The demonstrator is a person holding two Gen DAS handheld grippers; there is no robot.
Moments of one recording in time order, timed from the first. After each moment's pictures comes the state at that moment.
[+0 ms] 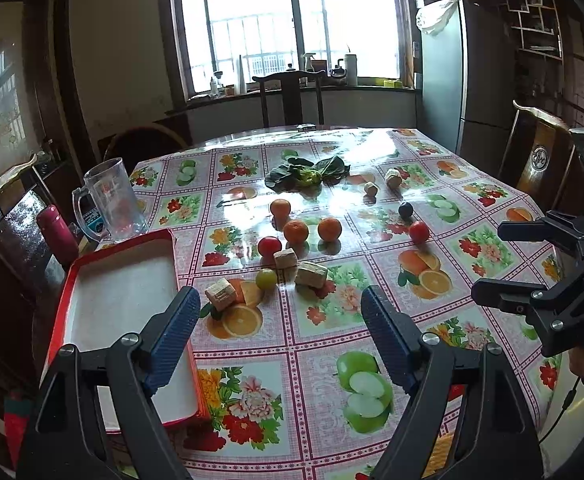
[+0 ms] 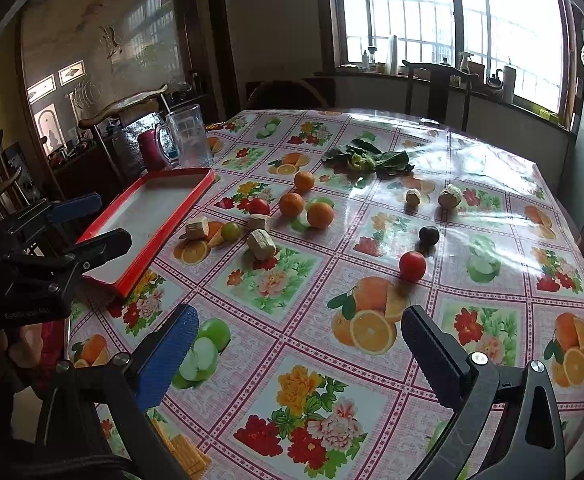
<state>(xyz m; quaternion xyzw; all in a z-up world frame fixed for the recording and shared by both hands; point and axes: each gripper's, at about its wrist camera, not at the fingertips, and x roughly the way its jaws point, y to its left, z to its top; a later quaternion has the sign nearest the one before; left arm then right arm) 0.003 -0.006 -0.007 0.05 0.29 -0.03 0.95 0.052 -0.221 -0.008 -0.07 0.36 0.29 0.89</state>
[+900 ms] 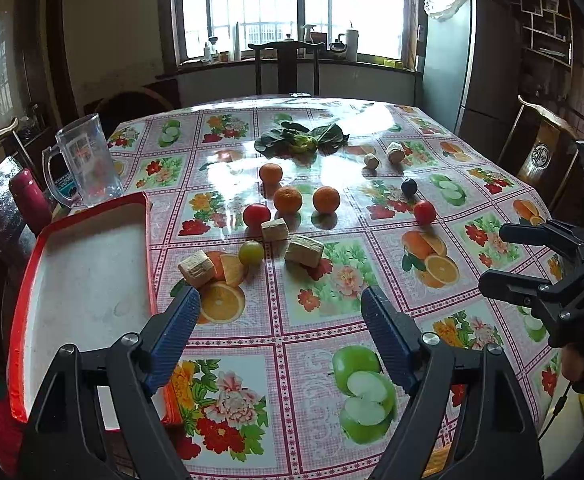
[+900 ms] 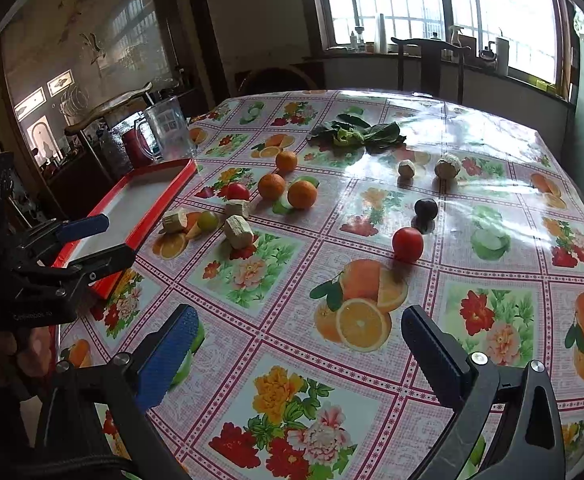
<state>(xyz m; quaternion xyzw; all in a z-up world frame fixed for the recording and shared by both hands) 0.042 -0.001 -0.043 0.02 0.37 -0.05 0.93 0.086 -0.233 -0.037 -0.03 0.38 0.29 0.88</state>
